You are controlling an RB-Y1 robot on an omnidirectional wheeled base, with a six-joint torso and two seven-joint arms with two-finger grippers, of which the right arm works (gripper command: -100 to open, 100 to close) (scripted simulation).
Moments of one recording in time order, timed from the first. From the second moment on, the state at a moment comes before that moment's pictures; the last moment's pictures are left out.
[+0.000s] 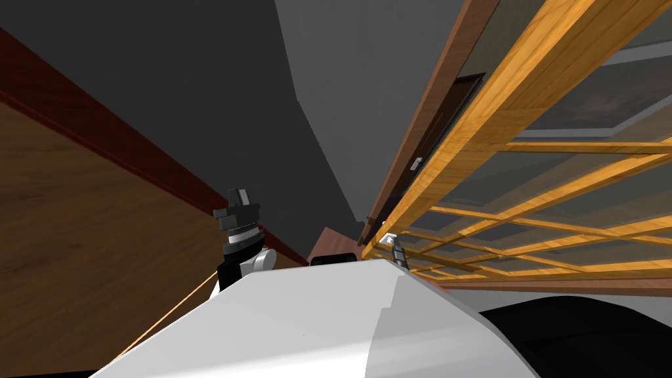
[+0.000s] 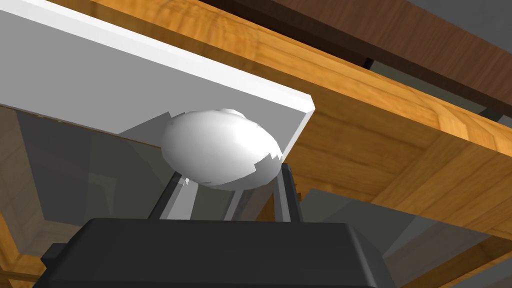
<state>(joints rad) 0.48 -0.24 0.07 -1.02 -0.51 -1.05 0.40</state>
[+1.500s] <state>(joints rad) 0.48 -0.24 0.14 -1.04 -0.63 -1.06 0.06</state>
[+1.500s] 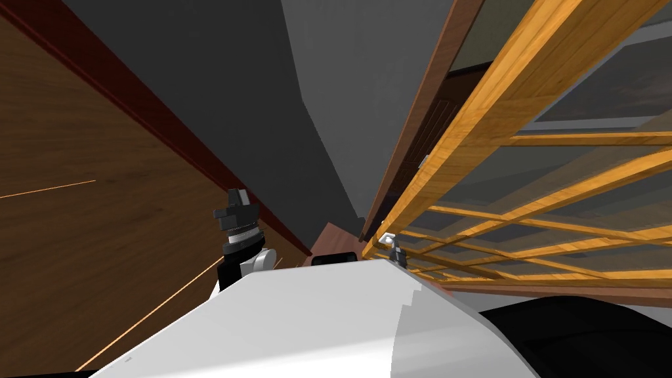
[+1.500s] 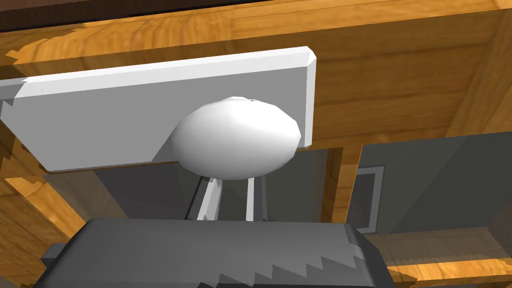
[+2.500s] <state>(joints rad) 0.45 -0.24 0.17 -1.02 -0.68 -1.06 -0.19</state>
